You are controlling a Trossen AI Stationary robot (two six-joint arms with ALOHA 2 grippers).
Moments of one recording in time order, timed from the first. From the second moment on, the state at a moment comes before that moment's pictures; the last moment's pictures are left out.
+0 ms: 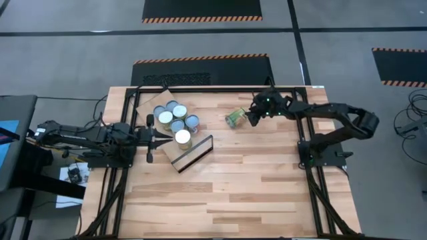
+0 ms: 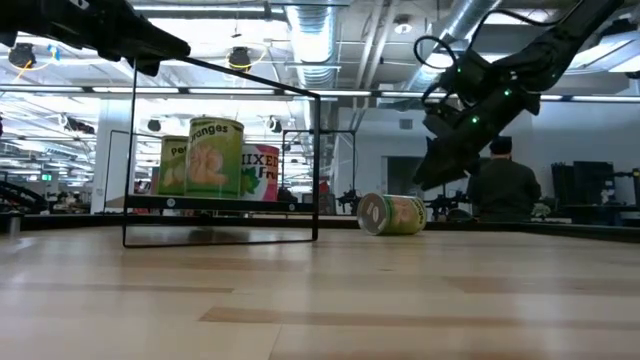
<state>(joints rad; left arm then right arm) -0.09 0.47 0.36 -0.05 -0.17 0.13 -0.63 1.35 0.60 0.05 -0.14 0.19</state>
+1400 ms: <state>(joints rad) -0.09 0.47 0.36 -0.08 -0.17 0.15 -0.78 1.70 0.75 0.32 -0.51 -0.02</state>
